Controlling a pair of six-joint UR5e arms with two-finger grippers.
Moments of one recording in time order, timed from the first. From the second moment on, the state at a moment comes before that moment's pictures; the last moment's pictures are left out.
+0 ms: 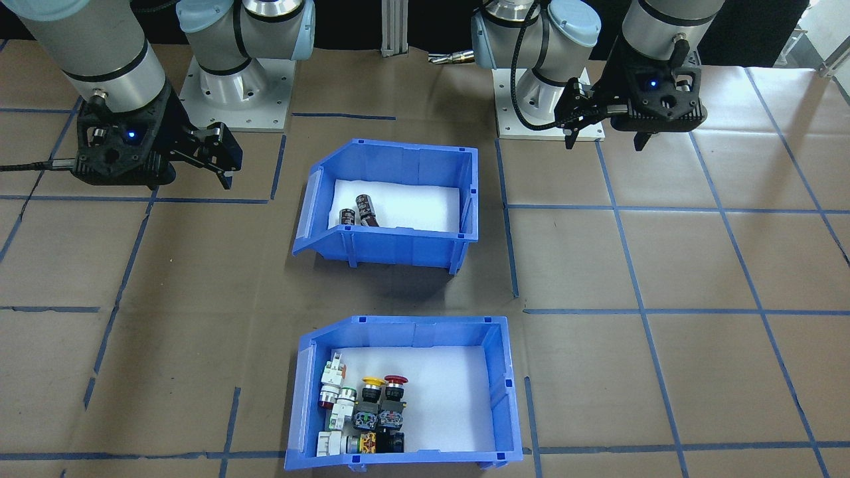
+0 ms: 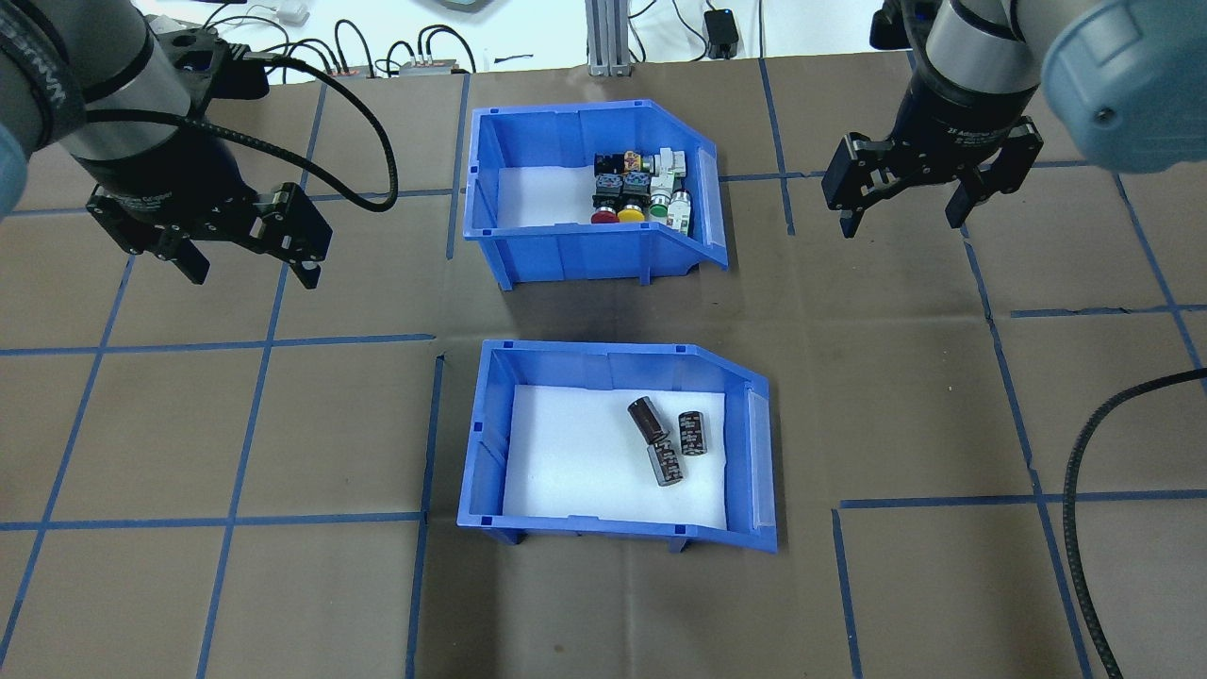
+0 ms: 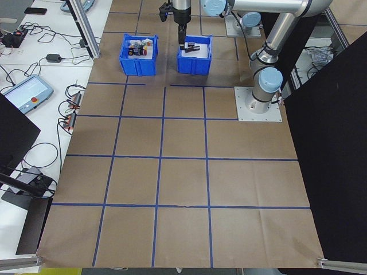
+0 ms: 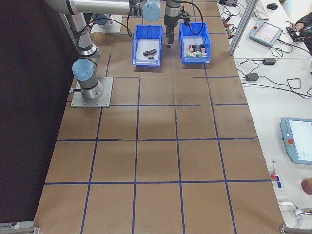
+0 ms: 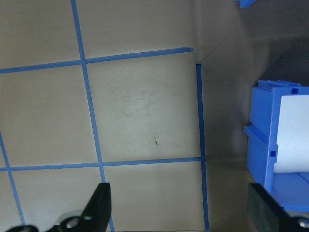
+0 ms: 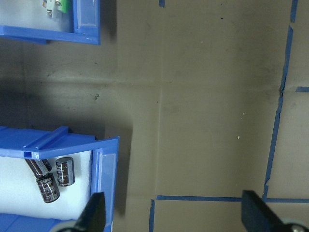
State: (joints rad) left arm -1.52 -1.49 -1.61 -1.66 1.64 0.10; right arm 1.55 -1.53 1.57 -1.57 -1.59 -0.06
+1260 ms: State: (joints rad) left arm -1.59 -1.42 -1.74 -1.65 1.52 -0.59; right arm 1.63 -1.35 1.33 -1.59 -1.59 -0.59
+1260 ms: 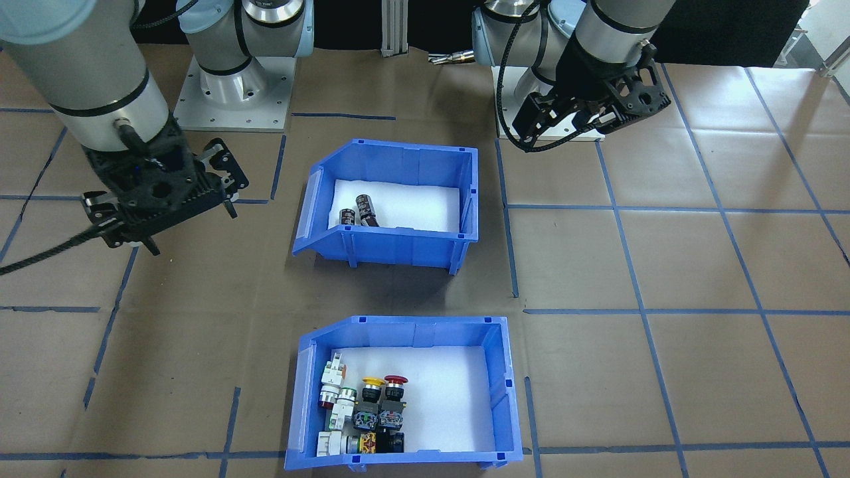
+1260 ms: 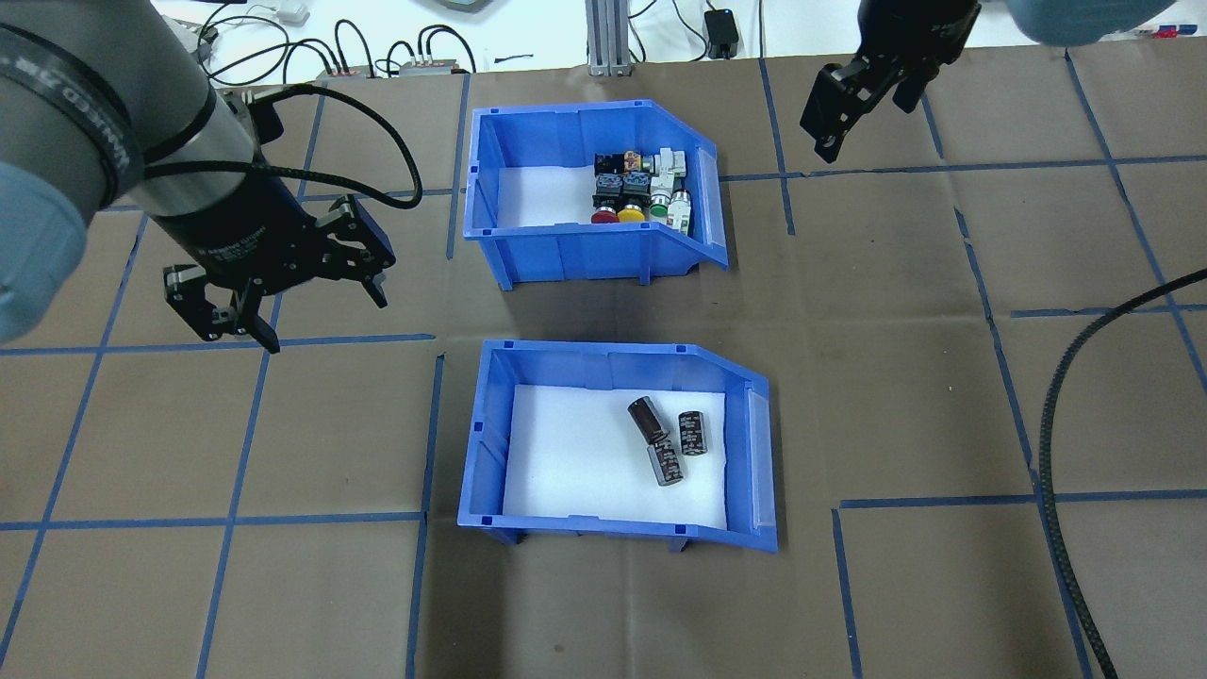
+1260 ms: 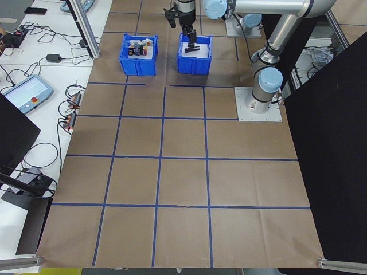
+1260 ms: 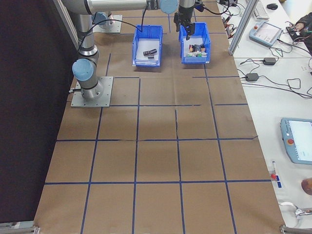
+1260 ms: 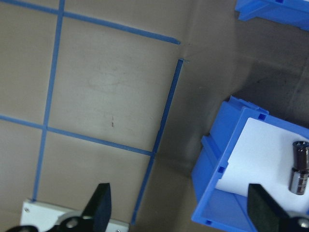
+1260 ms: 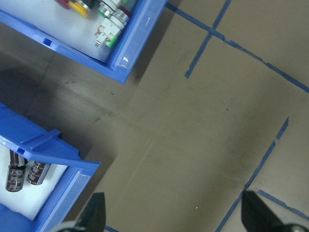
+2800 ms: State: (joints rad) left arm -1.96 -1.33 -2.28 -1.08 1.46 -1.87; right arm 2.03 -0.92 1.16 -1.78 -1.59 -1.12
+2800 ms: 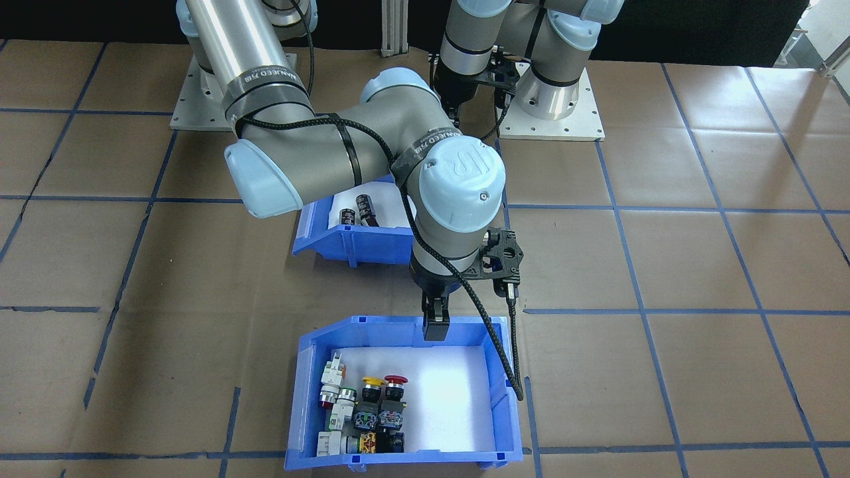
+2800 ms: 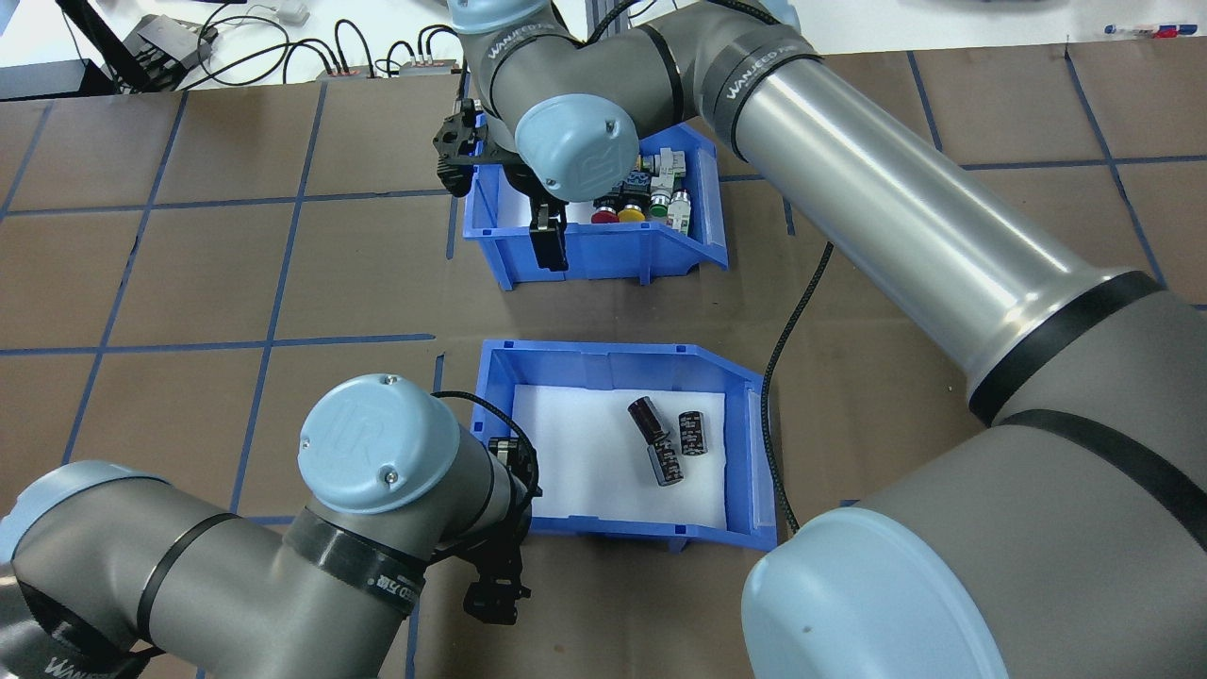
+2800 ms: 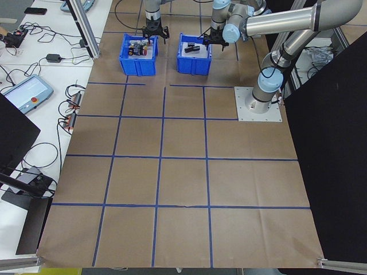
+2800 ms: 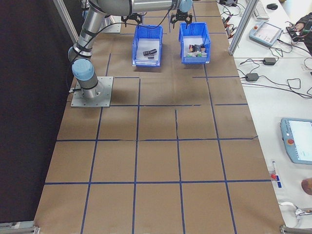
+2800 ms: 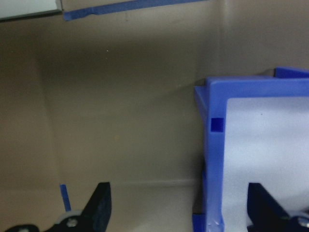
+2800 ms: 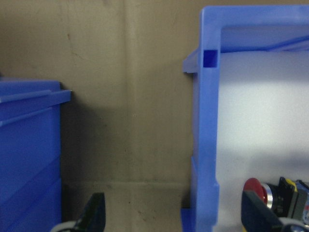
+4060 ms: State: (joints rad) left arm -2.03 -1.50 -2.29 -0.82 1.38 -1.89; right arm 1.99 -0.96 1.26 -2.01 -1.65 -1.19
